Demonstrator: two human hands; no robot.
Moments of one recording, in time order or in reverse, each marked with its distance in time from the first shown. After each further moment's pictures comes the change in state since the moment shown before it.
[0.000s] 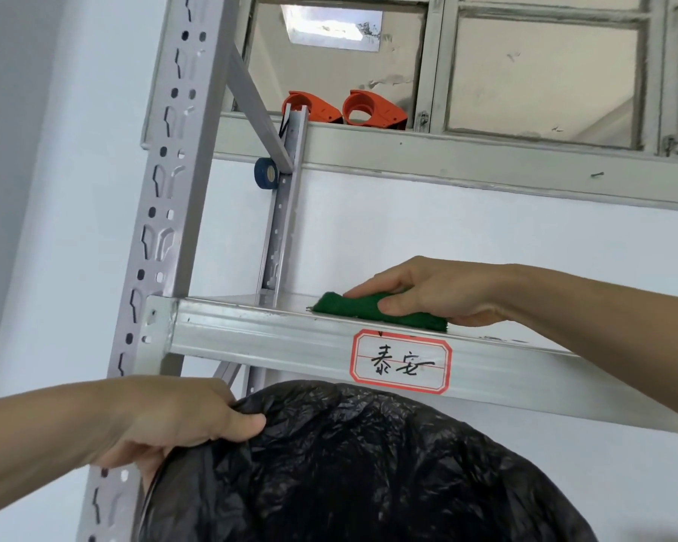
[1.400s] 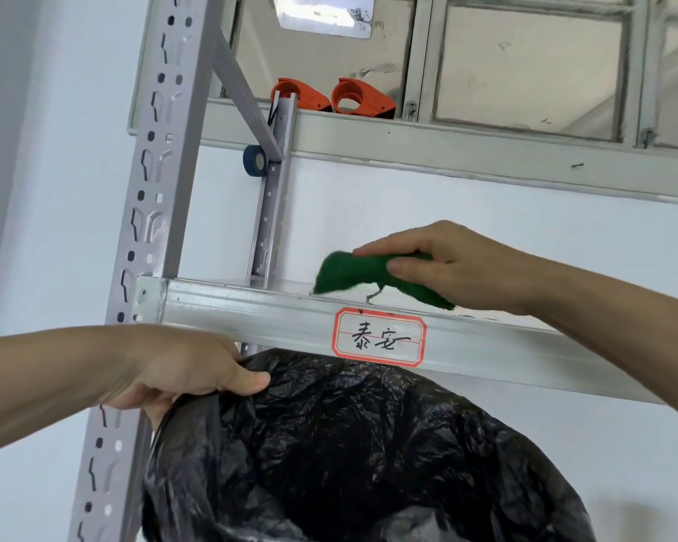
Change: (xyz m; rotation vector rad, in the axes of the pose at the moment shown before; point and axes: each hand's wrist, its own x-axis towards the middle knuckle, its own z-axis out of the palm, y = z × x) left_hand 0.003 0.006 -0.010 -0.107 -0.136 0.072; right_hand -0.056 -0.013 0.013 -0.469 0.310 -0.235
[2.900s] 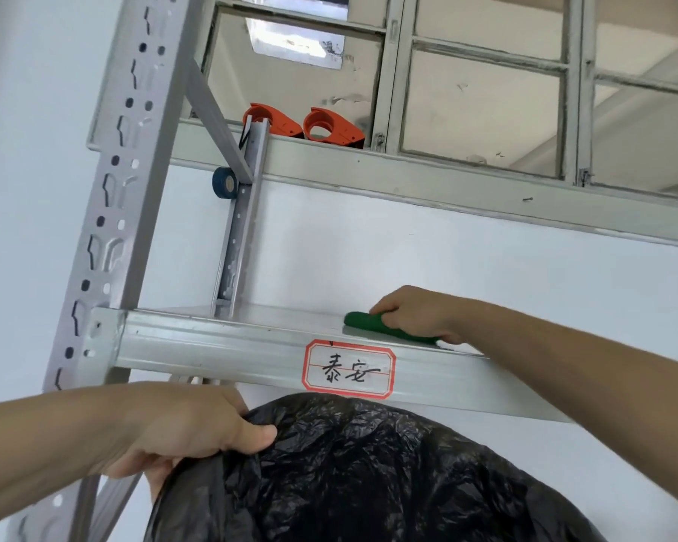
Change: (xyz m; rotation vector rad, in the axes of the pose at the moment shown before) left_hand 0.020 0.009 0.025 0.001 0.019 0.101; right_hand 0.037 0.068 0.014 0.077 -0.076 0.546
